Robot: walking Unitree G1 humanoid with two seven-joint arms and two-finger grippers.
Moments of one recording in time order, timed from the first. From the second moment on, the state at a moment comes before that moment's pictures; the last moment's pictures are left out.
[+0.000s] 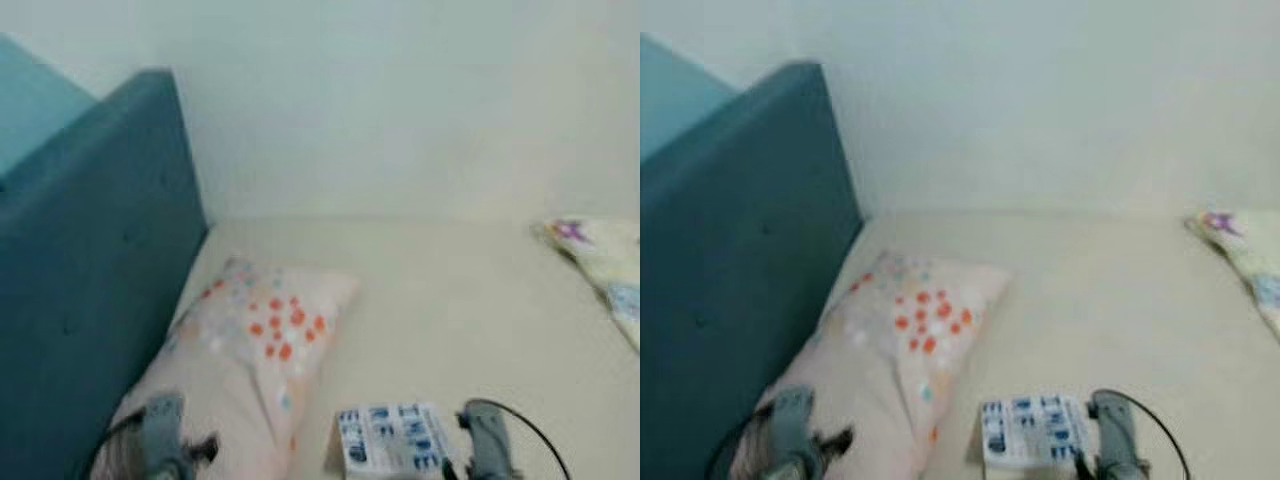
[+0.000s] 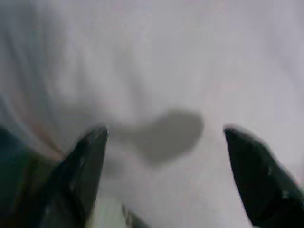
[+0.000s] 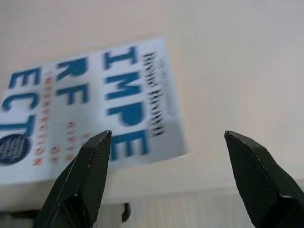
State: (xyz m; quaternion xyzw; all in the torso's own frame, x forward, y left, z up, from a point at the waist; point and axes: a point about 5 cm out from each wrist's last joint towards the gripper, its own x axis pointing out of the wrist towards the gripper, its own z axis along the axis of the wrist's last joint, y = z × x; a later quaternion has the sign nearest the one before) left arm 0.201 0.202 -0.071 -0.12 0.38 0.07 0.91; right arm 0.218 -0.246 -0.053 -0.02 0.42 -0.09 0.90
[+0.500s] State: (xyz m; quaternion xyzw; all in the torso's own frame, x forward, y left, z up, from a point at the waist) left arm 0.215 0.197 -0.062 -0.13 0.36 0.04 0.92; right arm 0.197 -0.244 -0.066 -0.02 0.45 -0.09 0.89
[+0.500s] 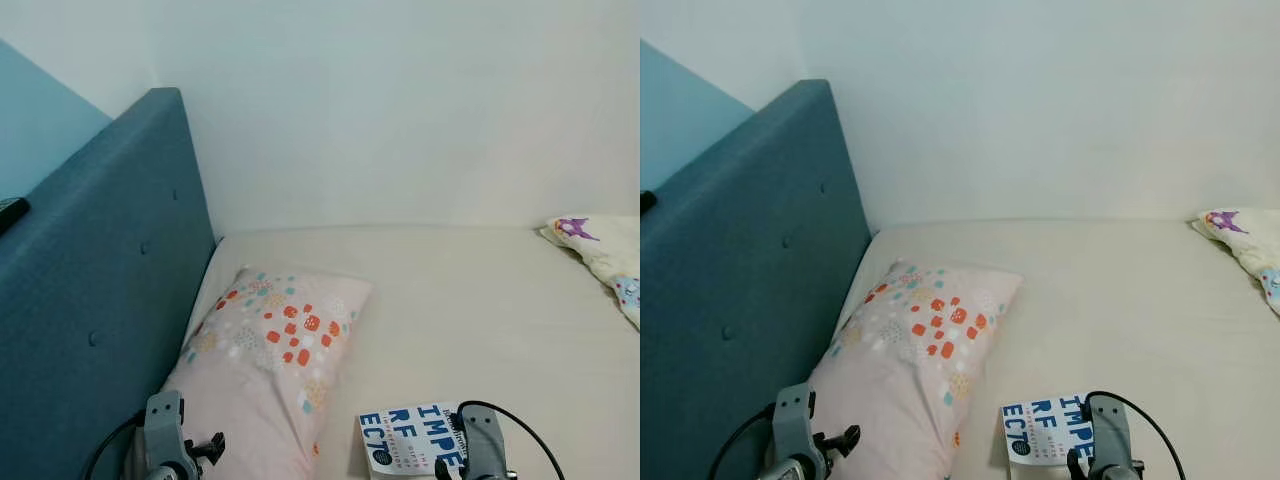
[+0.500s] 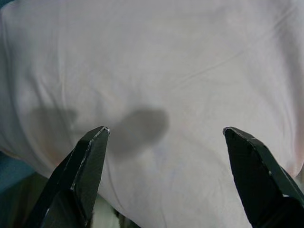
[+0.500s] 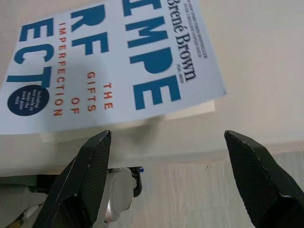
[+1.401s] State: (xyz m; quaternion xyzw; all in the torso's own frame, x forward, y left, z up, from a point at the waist) left arm 0.188 0.199 -0.078 -0.11 0.42 0.04 0.90; right arm 0.190 -0.244 -0.070 -0.02 0.46 -0.09 0.88
